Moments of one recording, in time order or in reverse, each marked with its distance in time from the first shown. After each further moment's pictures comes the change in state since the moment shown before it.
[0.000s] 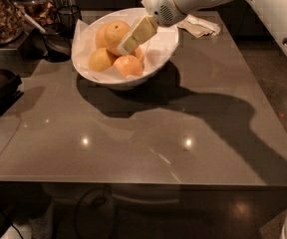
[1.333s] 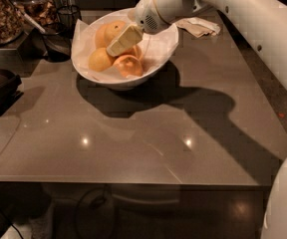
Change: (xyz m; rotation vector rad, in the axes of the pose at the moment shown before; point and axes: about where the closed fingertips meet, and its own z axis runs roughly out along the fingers) arm 0.004 -0.012 0.043 0.030 -0.008 -0.001
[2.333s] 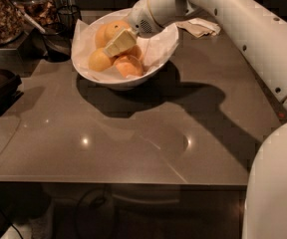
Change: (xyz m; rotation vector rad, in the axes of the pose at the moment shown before) arm 0.001 0.007 0.025 -0.087 -0.014 -0.019
